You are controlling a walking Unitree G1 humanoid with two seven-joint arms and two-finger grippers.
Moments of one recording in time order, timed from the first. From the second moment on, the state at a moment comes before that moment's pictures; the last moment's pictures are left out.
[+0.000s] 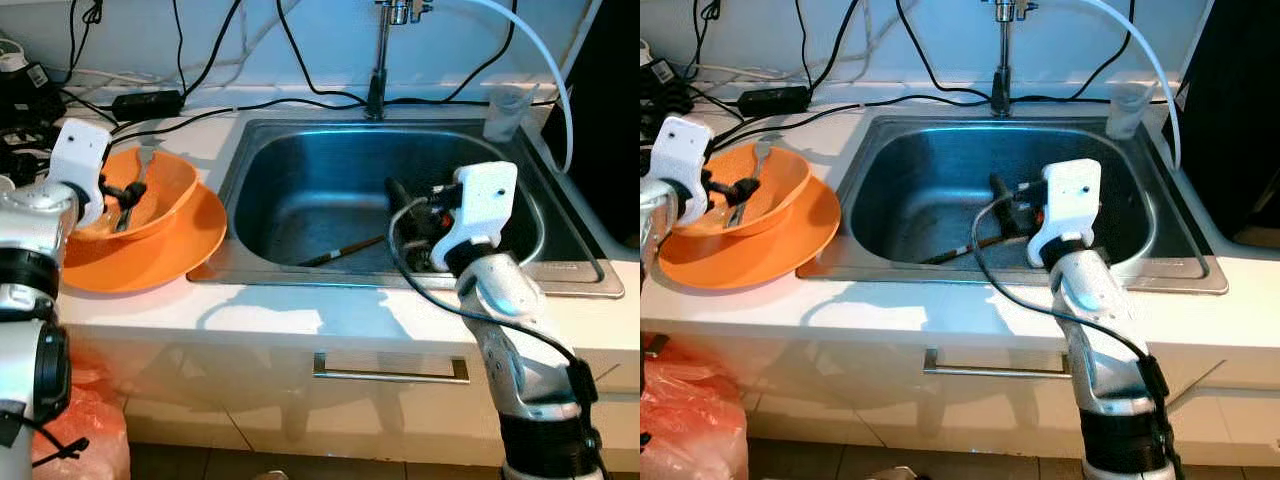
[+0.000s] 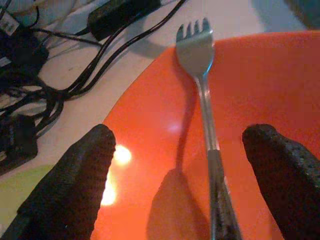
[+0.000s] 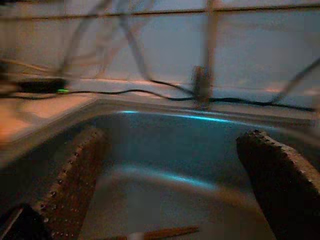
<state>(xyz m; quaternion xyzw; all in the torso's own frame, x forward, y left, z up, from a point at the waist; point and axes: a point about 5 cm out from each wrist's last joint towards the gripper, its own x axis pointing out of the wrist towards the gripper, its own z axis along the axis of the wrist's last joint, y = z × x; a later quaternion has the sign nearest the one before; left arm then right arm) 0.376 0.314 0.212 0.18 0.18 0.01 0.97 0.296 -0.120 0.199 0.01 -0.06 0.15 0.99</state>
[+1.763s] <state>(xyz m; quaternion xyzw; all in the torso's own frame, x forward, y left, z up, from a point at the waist) 0.376 0.301 0.196 0.16 0.20 -0.06 0.96 0.286 -0.084 0.214 -0.03 -0.02 0.45 0.89</state>
